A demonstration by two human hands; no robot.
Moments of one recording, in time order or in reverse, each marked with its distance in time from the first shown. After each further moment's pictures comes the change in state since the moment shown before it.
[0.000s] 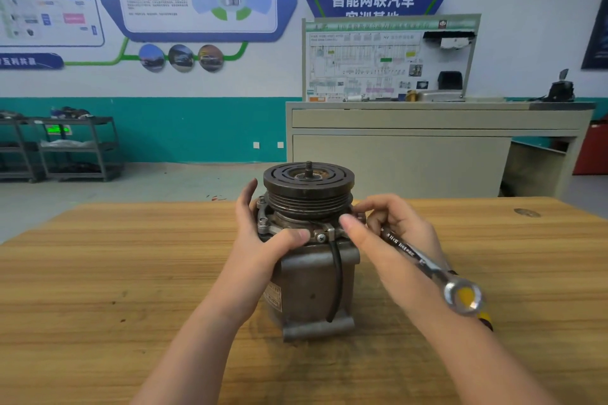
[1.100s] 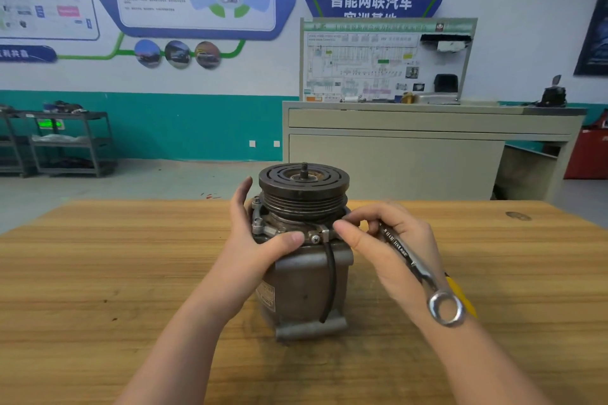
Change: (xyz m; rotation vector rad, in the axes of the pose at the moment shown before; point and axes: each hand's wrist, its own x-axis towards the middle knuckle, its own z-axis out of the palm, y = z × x) left_hand -0.004 0.014 -0.001 0.104 -0.050 -0.038; right_hand 0.007 0.007 -0.006 -0.107 0.004 -0.004
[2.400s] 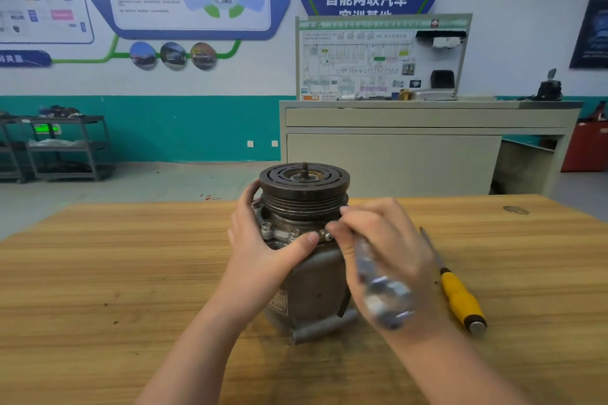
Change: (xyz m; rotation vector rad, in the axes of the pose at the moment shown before) left_hand -0.015 0.015 0.018 0.276 0.102 0.012; right_hand -0.014 -0.016 0.017 -0.310 0.283 -0.755
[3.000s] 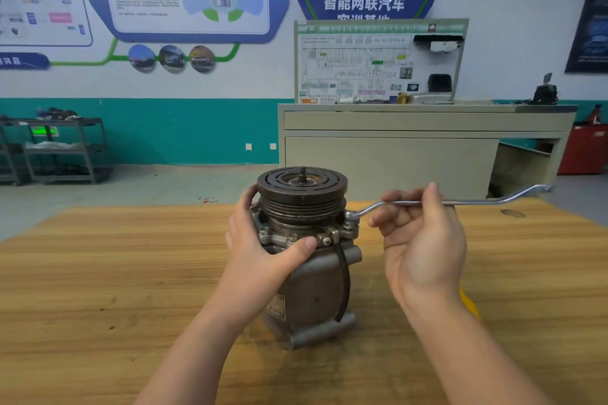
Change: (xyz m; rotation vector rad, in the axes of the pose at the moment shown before) left_hand 0.000 0.000 -0.001 -0.001 -0.014 0.006; right_hand 0.021 0.016 -0.005 0.961 0.534 1.105
